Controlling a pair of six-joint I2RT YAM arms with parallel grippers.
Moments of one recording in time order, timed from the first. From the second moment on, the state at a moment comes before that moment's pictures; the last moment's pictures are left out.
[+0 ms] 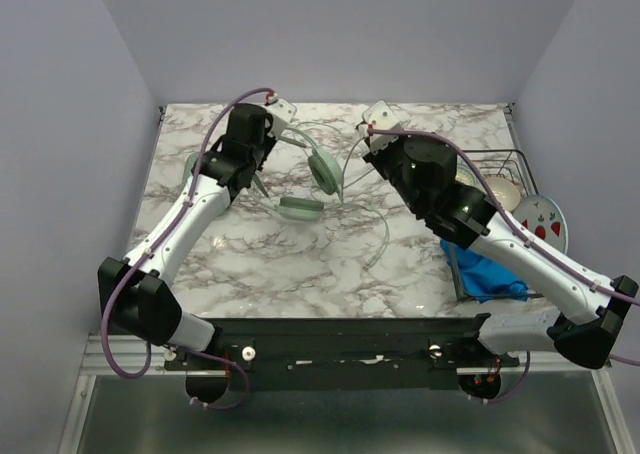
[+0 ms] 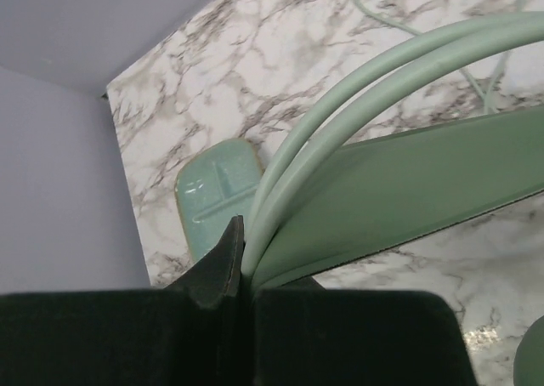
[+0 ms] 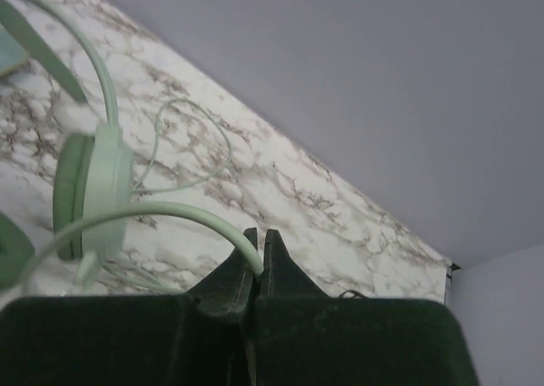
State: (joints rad) left arm -0.35 1.44 1.36 -0.46 -0.27 0.35; right arm 0.87 1.26 1.30 -0.21 0.50 -0.43
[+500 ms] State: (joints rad) left arm -0.59 1.41 1.31 -0.46 -0.21 0.45; right arm 0.83 1.50 1.55 -0.23 0.53 -0.49
